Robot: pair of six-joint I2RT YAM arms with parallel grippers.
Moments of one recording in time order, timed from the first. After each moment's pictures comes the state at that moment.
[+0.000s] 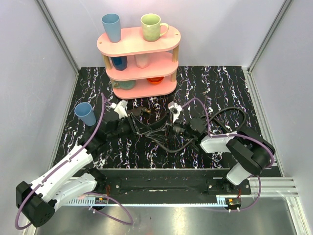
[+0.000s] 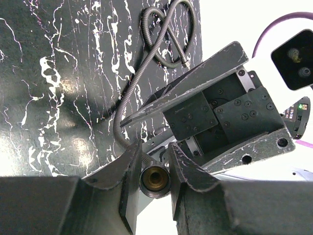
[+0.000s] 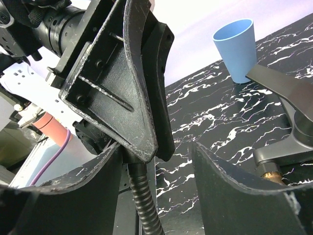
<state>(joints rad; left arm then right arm) -0.63 0.86 0.70 -0.29 0.26 -1.00 0.79 1.58 0.55 1.29 -0.62 0.62</state>
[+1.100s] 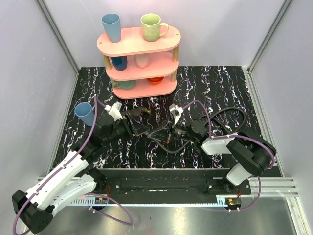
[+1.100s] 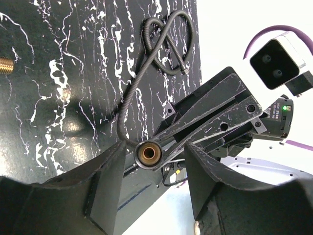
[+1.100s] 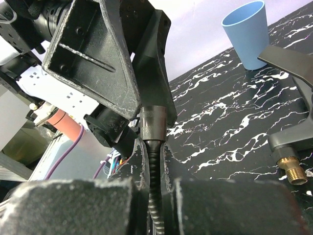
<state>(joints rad) -0.63 0.76 0.68 -0.32 0.21 -1.02 0.79 1.58 0.51 1.31 -0.65 0.69</state>
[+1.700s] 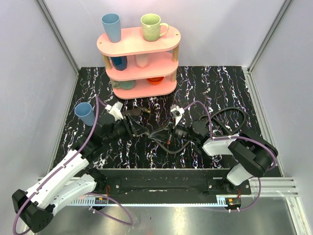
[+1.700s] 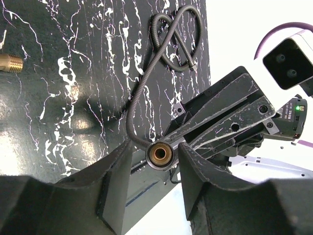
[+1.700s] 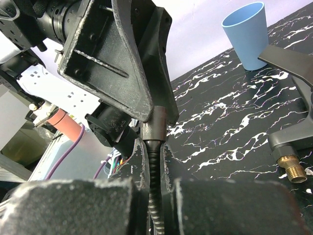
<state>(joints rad) -0.63 0.77 0.70 -0.37 0.21 -0.98 0.79 1.55 0.49 1.31 -0.64 0.68</state>
